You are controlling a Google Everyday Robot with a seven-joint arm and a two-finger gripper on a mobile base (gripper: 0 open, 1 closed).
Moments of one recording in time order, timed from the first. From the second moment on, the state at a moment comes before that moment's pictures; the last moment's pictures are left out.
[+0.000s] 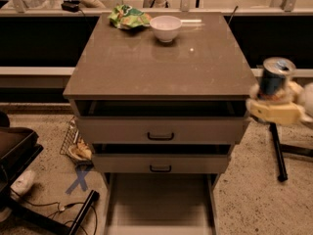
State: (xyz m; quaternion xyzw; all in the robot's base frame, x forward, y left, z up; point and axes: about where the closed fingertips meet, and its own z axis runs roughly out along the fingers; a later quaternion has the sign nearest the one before) arm 0.477 -0.226 0.913 -0.41 0.66 0.32 0.55
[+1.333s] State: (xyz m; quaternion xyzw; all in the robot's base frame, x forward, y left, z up) arm 0.393 -0.171 0.742 -0.40 0.63 0.42 0.52
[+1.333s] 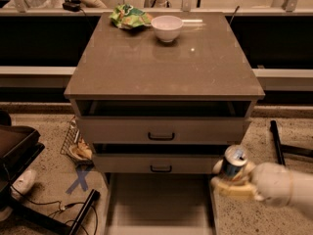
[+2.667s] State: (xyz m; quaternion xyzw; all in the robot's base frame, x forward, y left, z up) arm 0.404 -0.083 0.551 -0.45 0.57 0.46 0.51
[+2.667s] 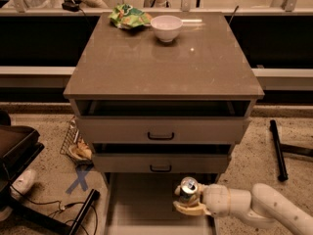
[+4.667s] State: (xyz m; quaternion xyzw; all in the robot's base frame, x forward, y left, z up) arm 0.475 0.053 0.240 -0.52 0.48 0.50 0.50
